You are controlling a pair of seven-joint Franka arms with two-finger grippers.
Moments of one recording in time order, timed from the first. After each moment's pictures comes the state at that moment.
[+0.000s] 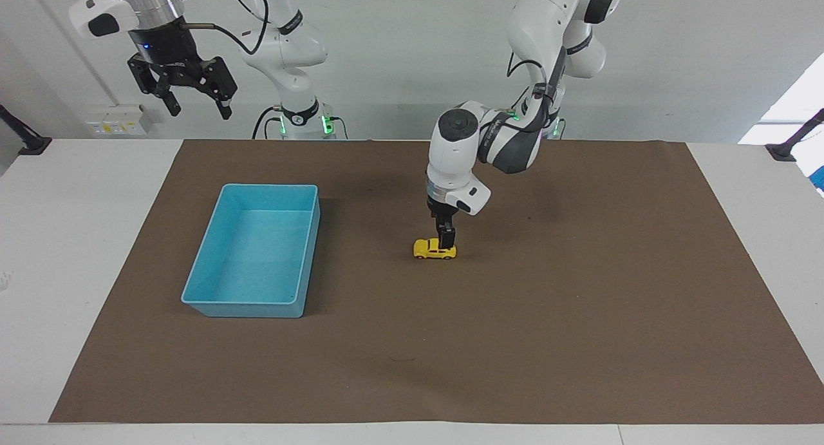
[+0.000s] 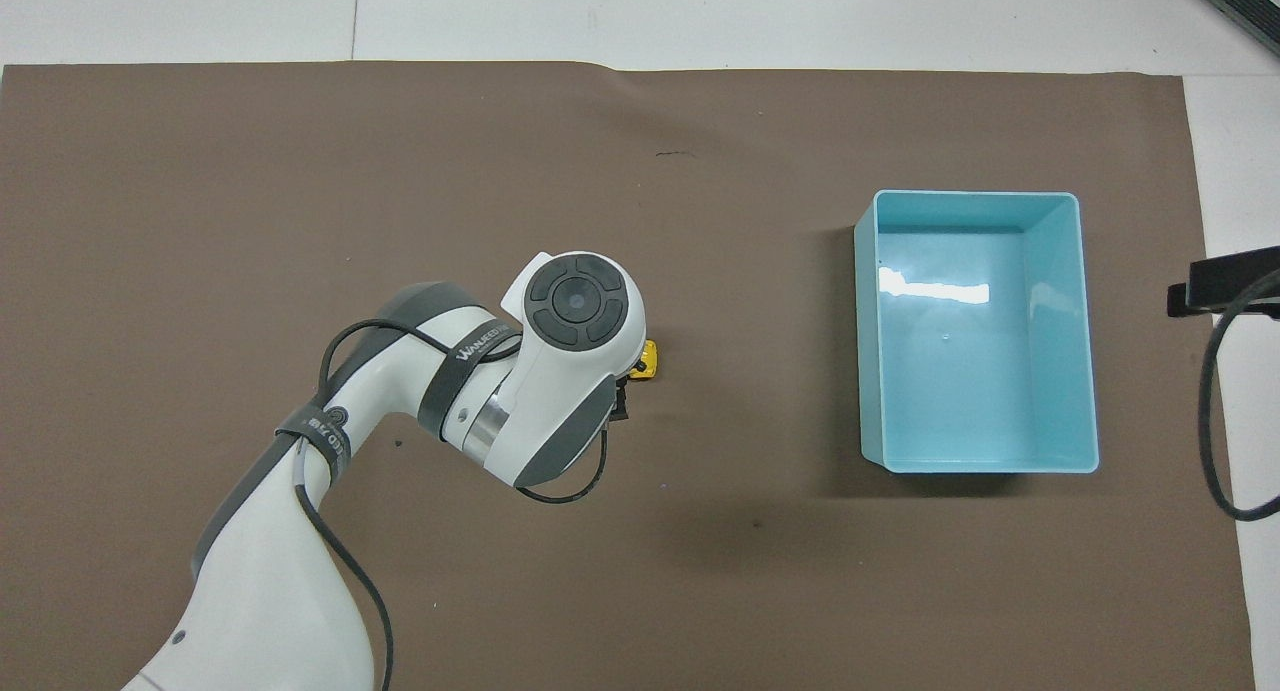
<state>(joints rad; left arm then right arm) -0.56 0.42 -0.12 -1.72 0.03 2.17 -2.34 0.07 -0.05 -0.08 -1.43 0.01 1.44 0.14</state>
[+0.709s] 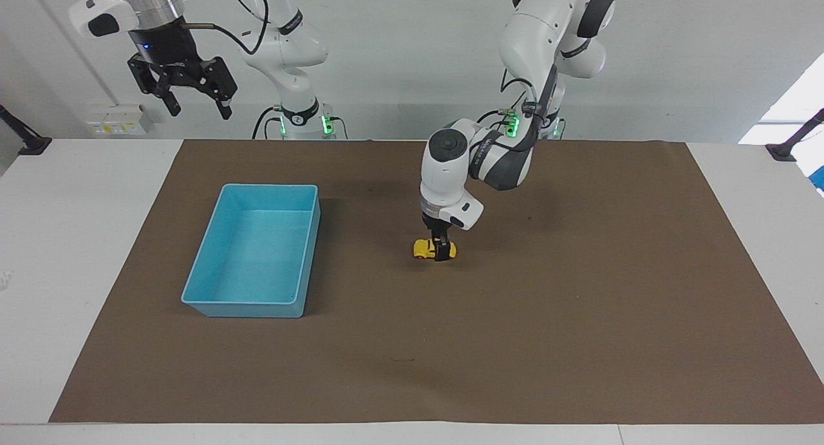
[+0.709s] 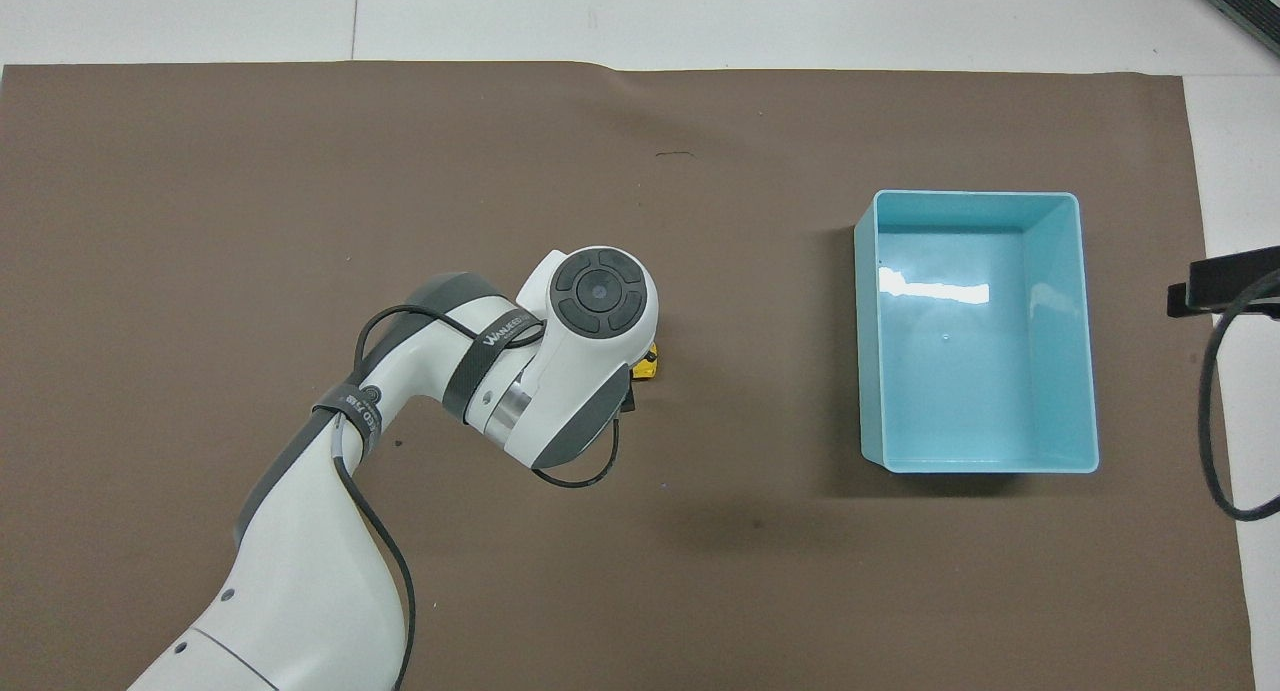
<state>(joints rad) -0.57 0.47 -0.12 -1.69 0.05 2.18 -2.38 0.07 -0.05 -0.08 -1.43 0.01 1.44 0.14</state>
